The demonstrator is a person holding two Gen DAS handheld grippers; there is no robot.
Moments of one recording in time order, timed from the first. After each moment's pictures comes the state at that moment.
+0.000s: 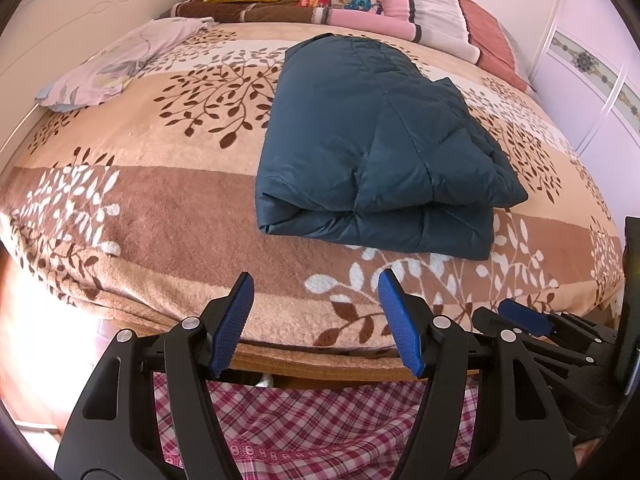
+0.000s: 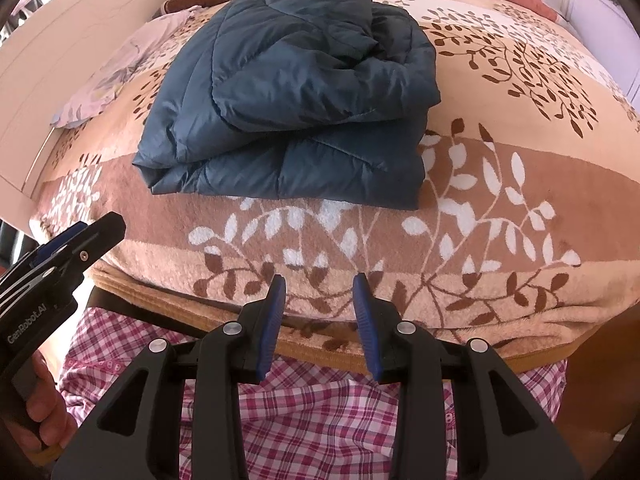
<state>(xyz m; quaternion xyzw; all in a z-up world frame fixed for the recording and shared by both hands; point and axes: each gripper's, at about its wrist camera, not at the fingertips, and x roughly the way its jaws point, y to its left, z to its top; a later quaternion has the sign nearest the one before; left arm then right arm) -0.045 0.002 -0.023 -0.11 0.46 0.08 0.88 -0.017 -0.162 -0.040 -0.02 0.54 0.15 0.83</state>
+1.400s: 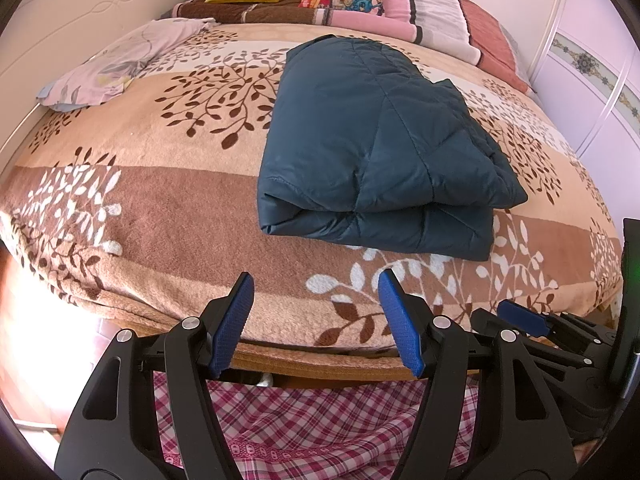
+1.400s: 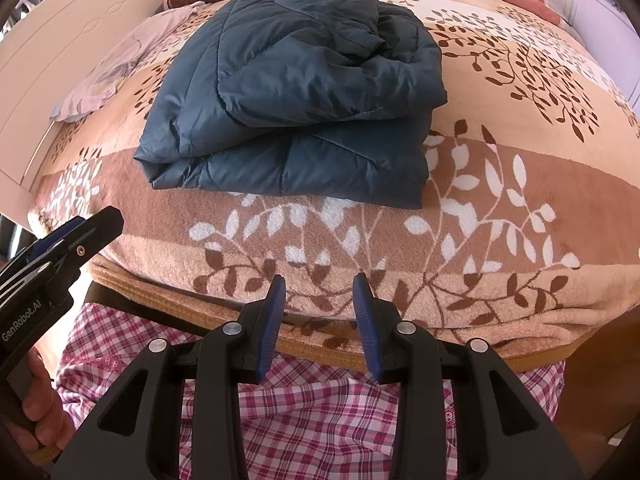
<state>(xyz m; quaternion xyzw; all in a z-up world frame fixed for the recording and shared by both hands) -0.046 0.003 -0.023 -0.11 0.46 0.08 0.88 -0.018 -0.160 -0.041 -0.03 0.54 0.15 0.83</state>
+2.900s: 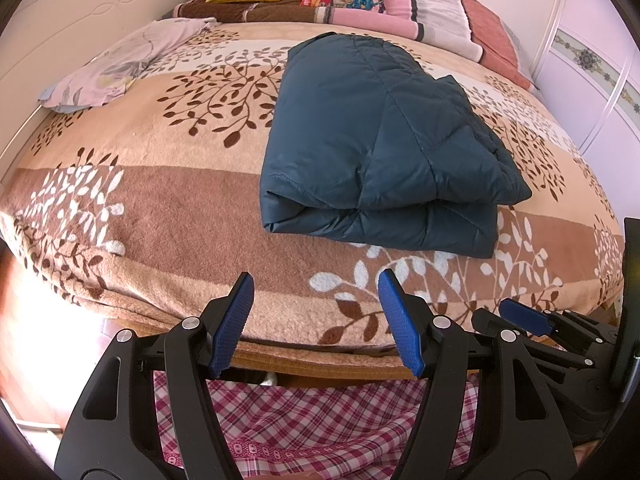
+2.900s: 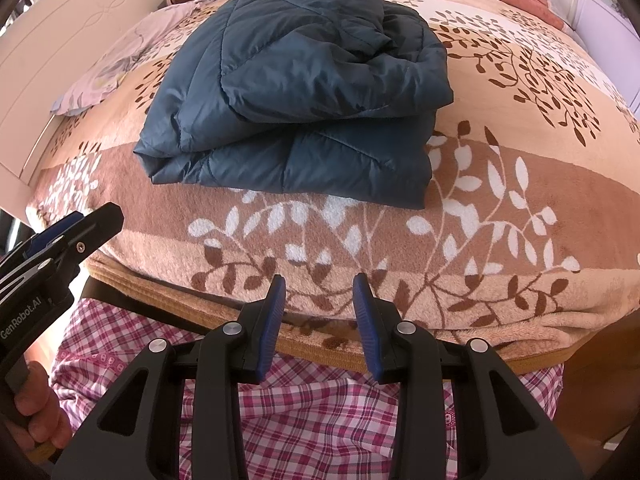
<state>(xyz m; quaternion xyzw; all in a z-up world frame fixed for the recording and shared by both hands) -0.047 0.003 -0.023 -0.11 0.46 0.09 0.88 -0.018 -0.157 -0.043 -0.04 0.54 0.15 0.83</state>
